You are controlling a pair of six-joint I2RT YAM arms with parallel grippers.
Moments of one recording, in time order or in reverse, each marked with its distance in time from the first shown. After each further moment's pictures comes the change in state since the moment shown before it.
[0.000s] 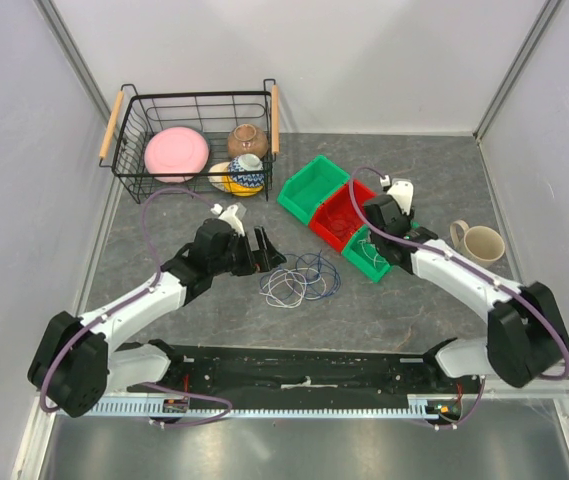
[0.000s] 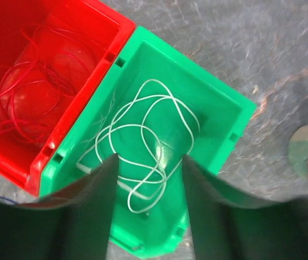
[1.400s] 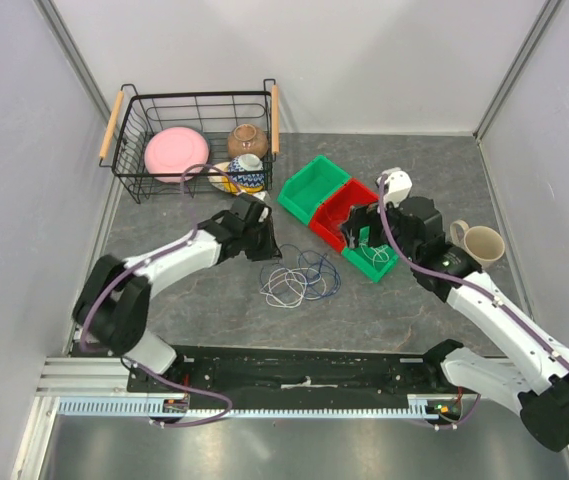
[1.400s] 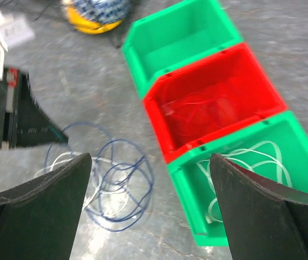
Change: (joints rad) left arm -0.036 0.441 0.373 -0.286 -0.079 0.037; right arm 0.010 -0.388 -0.010 0.092 -0.569 -0.262
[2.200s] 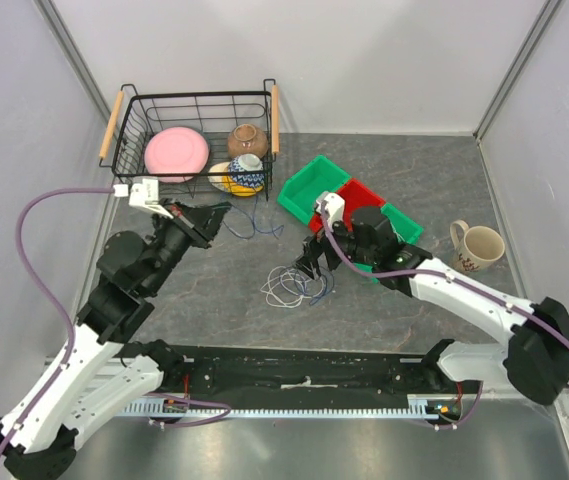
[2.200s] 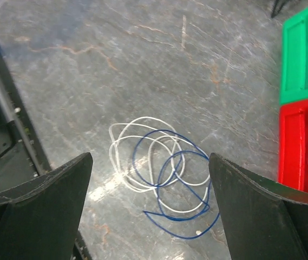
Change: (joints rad) left arm -0.008 -0.934 -0.108 0.182 -0.208 0.033; right arm 0.208 0.214 -0.054 0.232 -0.389 -0.092
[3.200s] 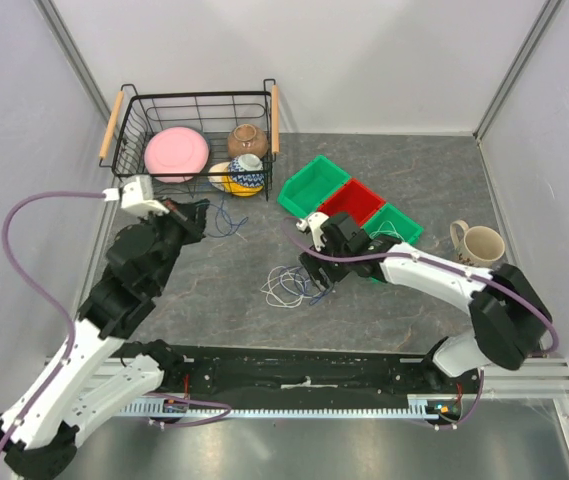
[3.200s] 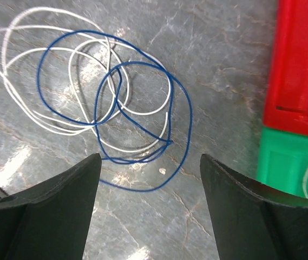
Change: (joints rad) left arm 0.000 -0.030 0.029 -0.137 -0.330 0.027; right arm 0.043 0.301 0.125 -0.379 0.269 -0.079
